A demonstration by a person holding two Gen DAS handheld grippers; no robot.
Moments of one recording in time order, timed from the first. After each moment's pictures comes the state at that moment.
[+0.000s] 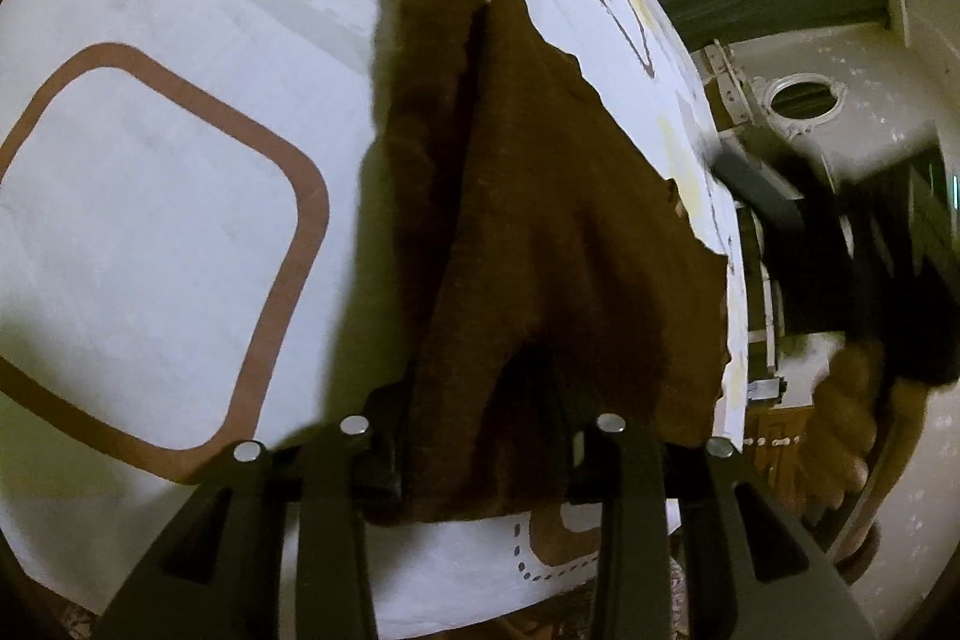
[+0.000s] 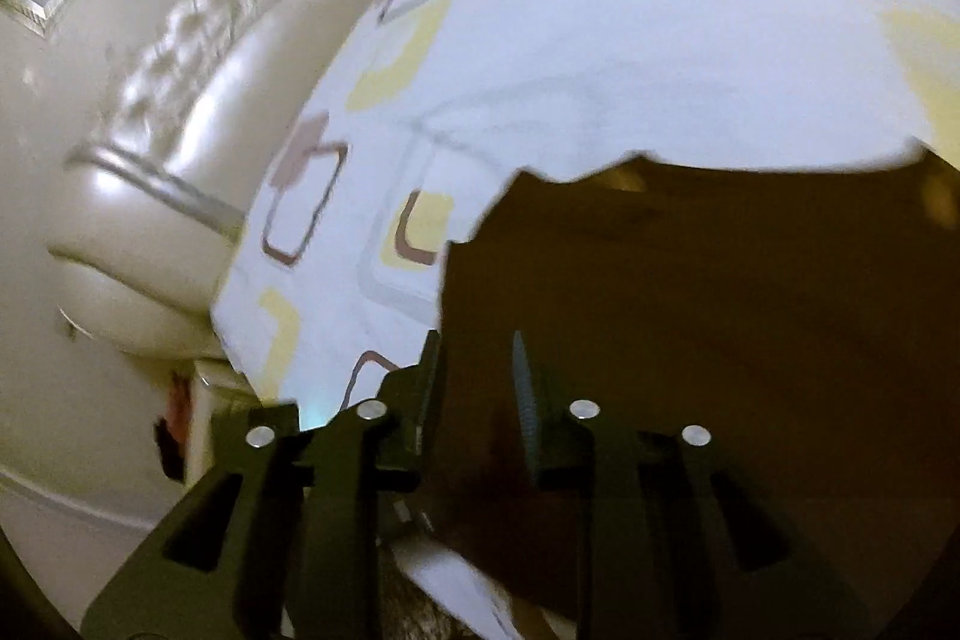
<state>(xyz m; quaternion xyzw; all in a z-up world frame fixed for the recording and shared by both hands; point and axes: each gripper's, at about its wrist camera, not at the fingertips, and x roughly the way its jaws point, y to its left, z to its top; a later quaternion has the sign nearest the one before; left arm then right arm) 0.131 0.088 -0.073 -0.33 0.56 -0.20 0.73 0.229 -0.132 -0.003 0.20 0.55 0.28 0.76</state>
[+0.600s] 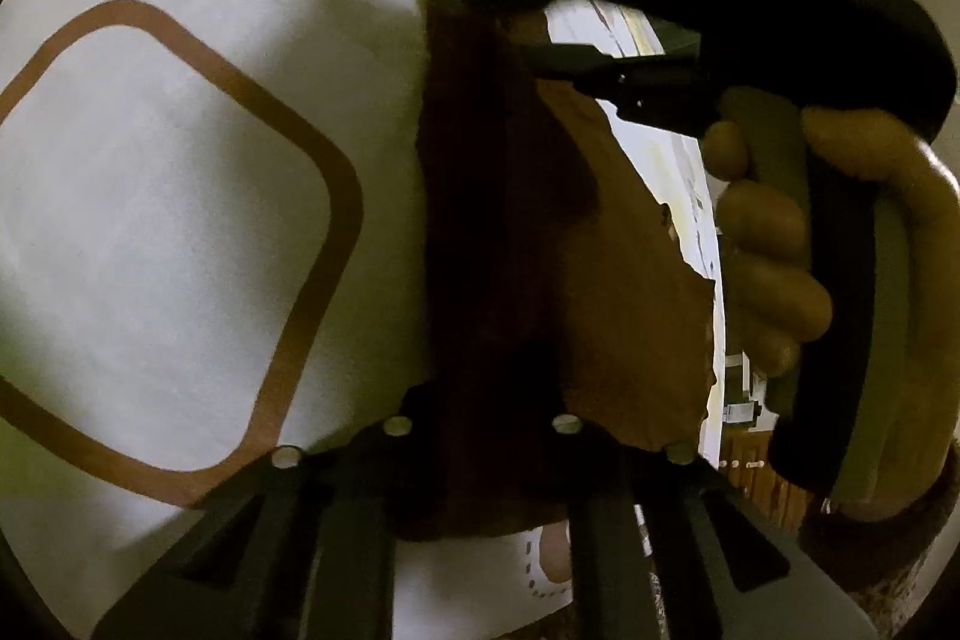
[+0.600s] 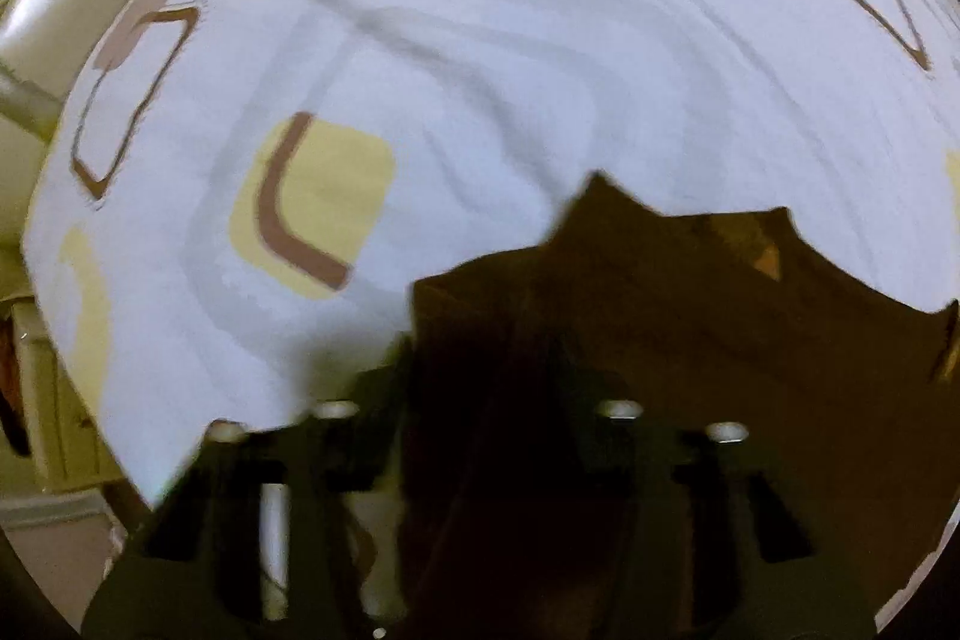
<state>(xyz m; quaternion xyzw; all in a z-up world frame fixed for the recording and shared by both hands) 0.124 0.099 -0.085 -0.37 0.54 -0.20 0.73 0.293 -0.014 -0.069 -0.01 0.65 0.15 0.75</state>
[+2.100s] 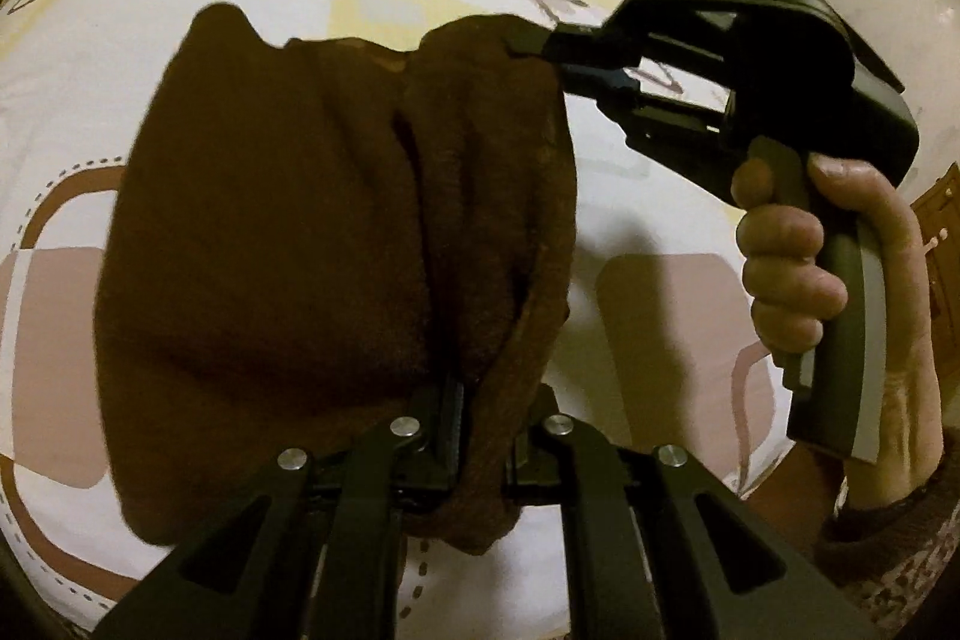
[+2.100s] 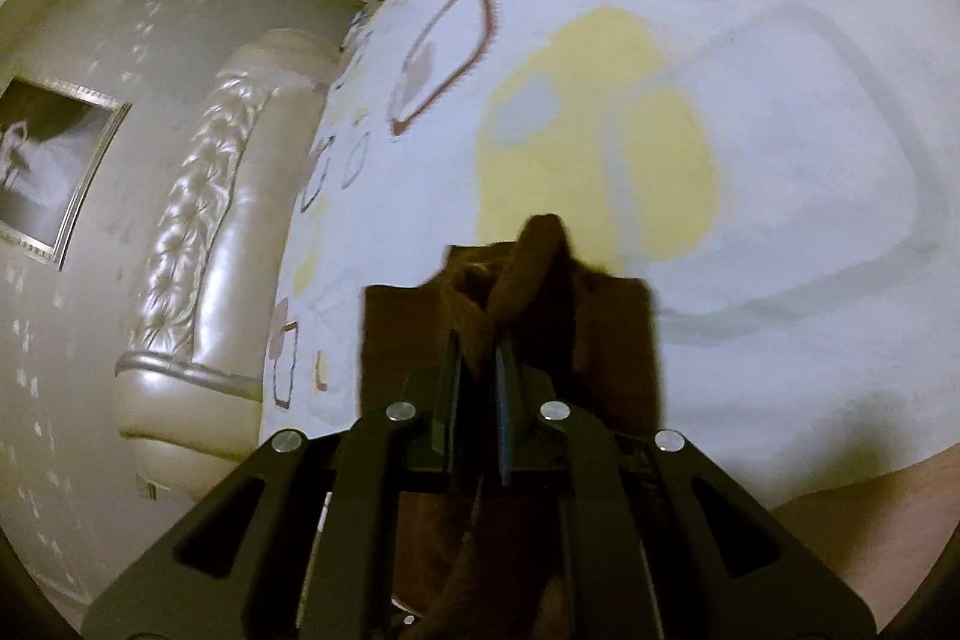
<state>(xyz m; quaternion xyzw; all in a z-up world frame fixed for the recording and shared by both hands) 0.093 -0.241 -0.021 -0.06 0.53 -0.26 0.80 0.200 -0.481 -0.059 0.41 0.48 0.18 0.76</state>
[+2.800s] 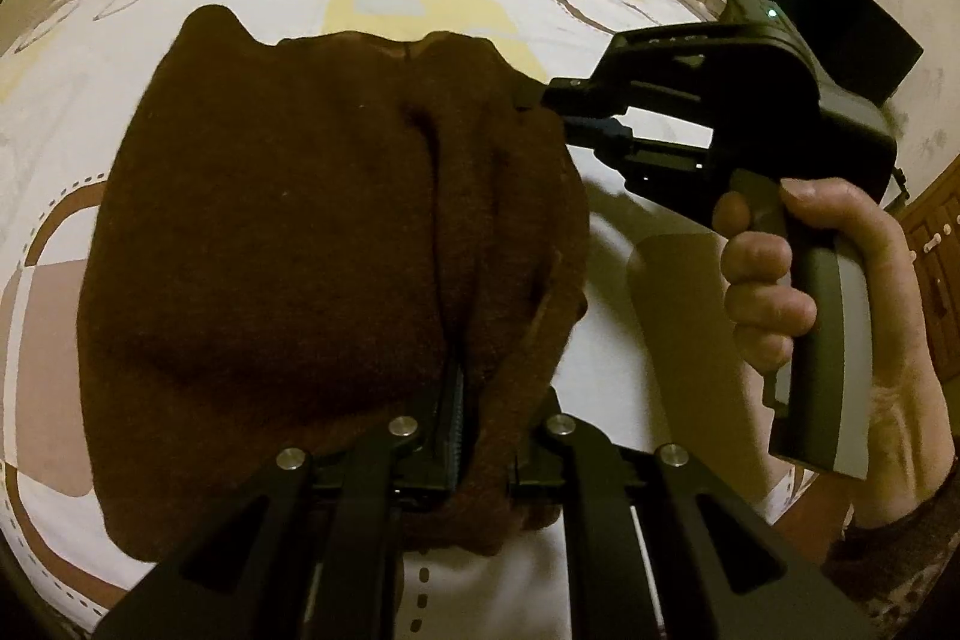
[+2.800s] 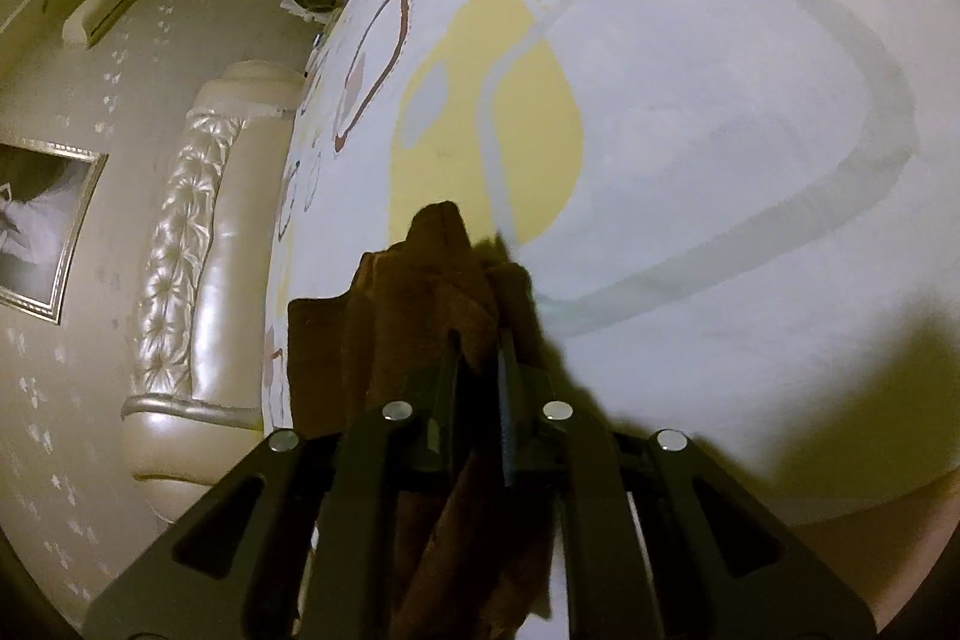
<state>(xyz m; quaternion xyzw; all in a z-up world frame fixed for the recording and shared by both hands) 0.079 -0.266 -0.031 -0.01 0.52 -0.23 0.82 0.191 -0.507 -0.113 0.46 0.48 0.15 0.73</state>
